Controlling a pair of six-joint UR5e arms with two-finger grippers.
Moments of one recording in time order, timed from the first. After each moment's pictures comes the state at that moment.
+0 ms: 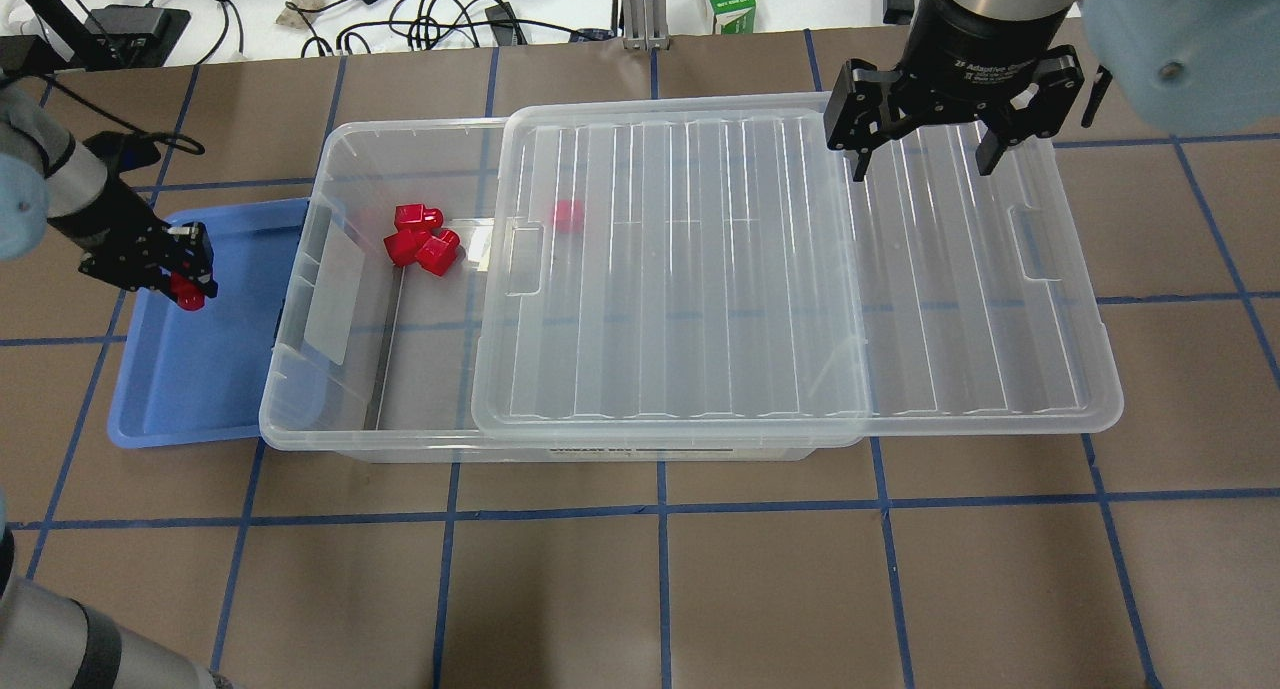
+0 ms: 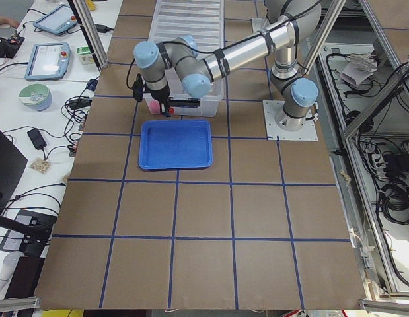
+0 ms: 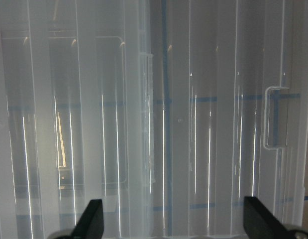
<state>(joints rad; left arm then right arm) -1.22 -1.89 -1.39 -1.54 1.56 0.29 1.65 -1.56 1.48 -1.54 -1.62 0.11</state>
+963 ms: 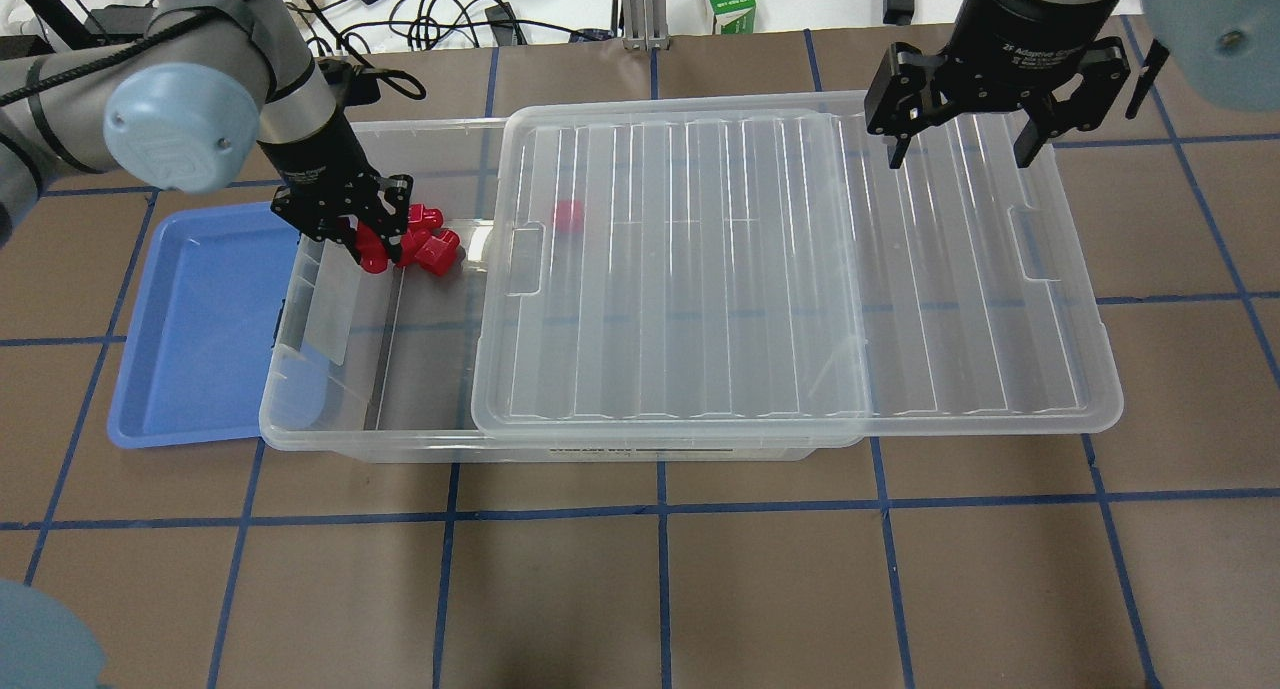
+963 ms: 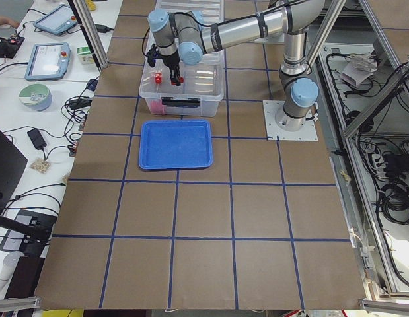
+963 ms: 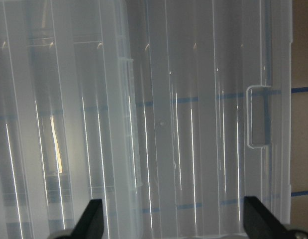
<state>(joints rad) -1.48 -1.86 -1.63 -1.39 1.55 0.07 1.60 -1.56 1.48 -1.53 -1.61 0.11</state>
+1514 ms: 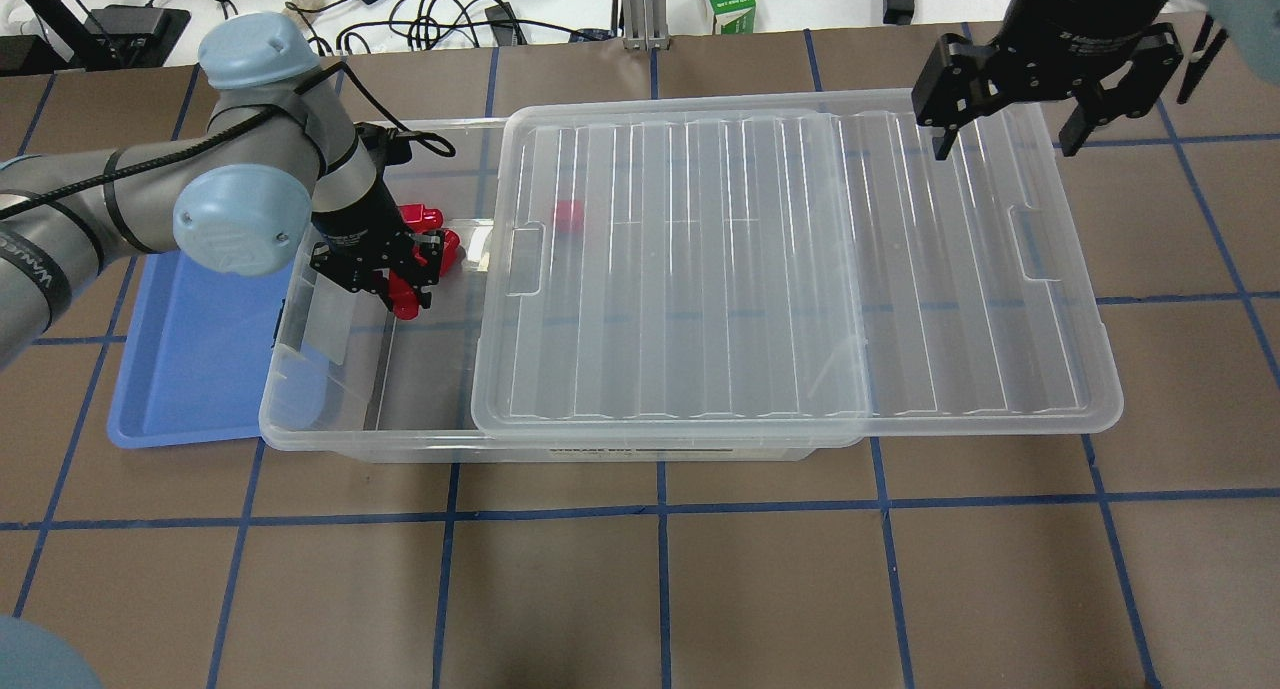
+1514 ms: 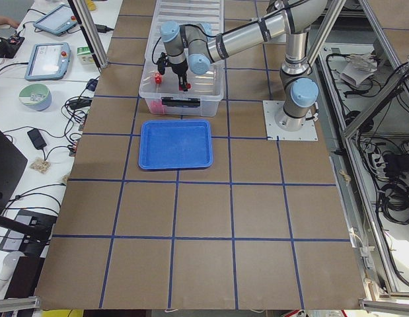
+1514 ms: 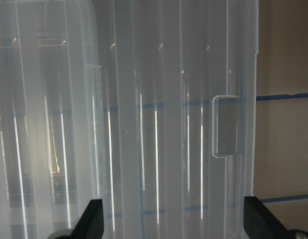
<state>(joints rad) -1.51 -1.85 -1.80 -1.22 1.55 0.02 1.49 -1.56 1.48 -1.53 -1.63 -0.03</state>
